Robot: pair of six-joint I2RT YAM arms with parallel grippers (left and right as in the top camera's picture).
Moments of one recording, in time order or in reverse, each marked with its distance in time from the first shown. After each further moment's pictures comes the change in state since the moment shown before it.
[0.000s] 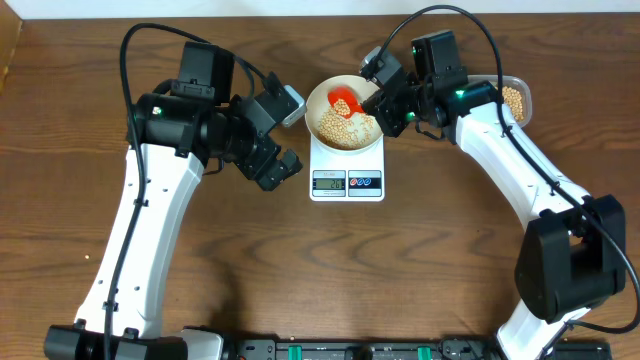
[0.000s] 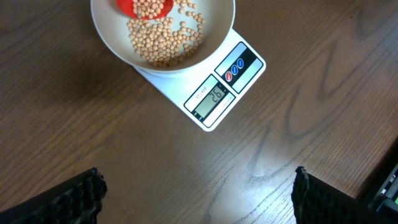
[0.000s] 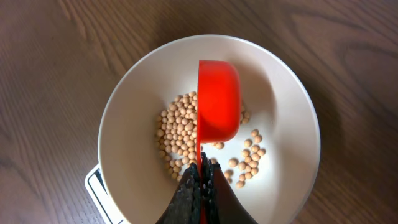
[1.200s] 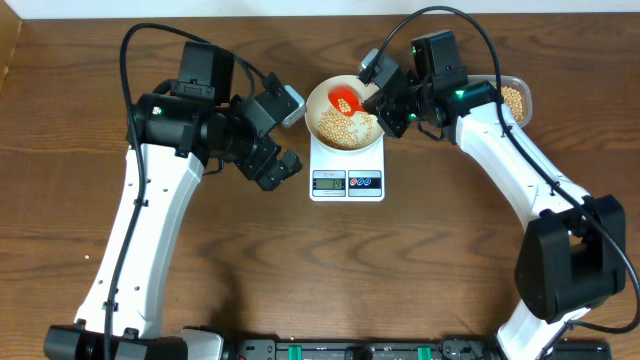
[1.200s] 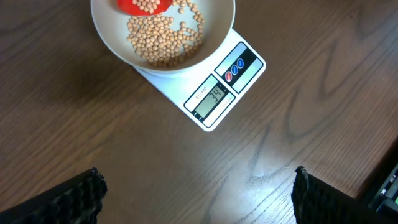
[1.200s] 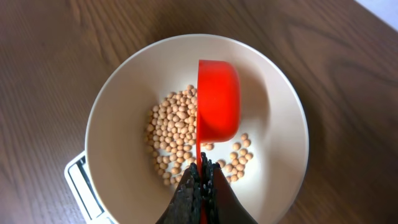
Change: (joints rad) left arm 0.000 0.000 0.000 0.000 0.000 0.000; right arm 0.000 0.000 0.000 0.002 0.017 -0.127
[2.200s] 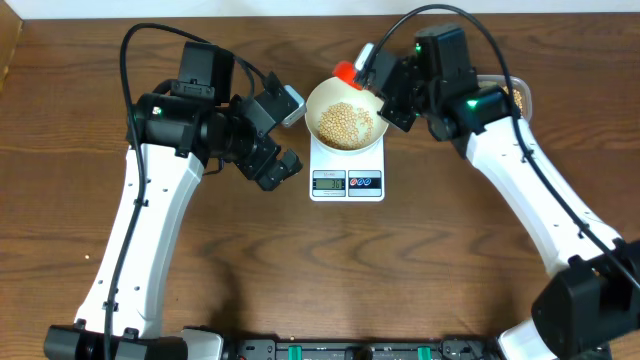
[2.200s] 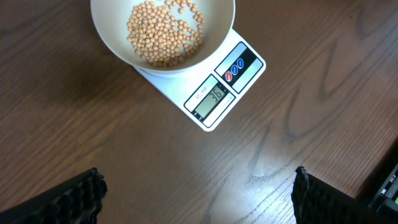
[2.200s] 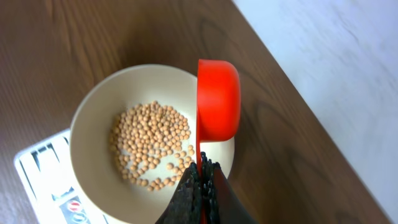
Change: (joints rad) left arm 0.000 0.000 0.000 0.000 0.000 0.000; right arm 0.040 -0.157 0.000 0.003 0.175 -0.176
